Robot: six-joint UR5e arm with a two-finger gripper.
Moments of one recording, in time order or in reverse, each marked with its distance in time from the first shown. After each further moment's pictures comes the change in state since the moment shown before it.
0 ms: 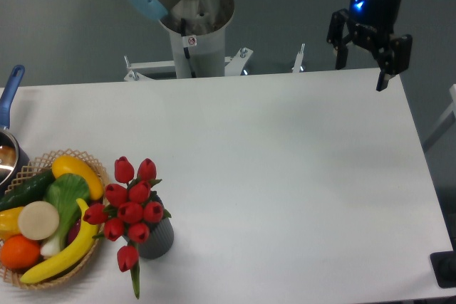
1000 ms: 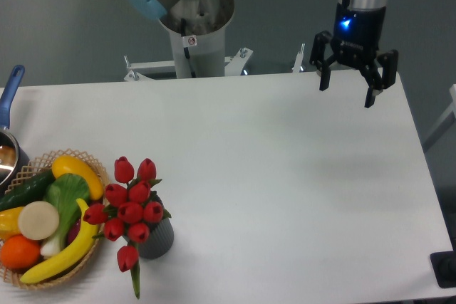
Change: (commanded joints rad) arm -0.044 -0.008 -0.123 0.224 -0.123 -0.371
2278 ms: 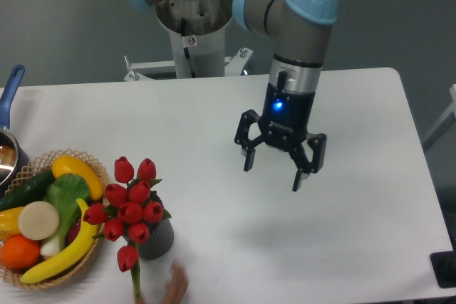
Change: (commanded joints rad) arm -0.296 -0.183 0.028 0.267 -0.156 -0.353
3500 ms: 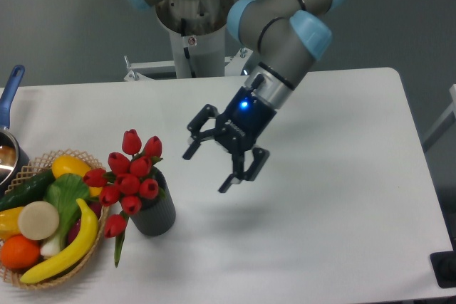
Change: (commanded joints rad) arm -0.018 -0.021 -0.155 -0.012 -0.441 0.138
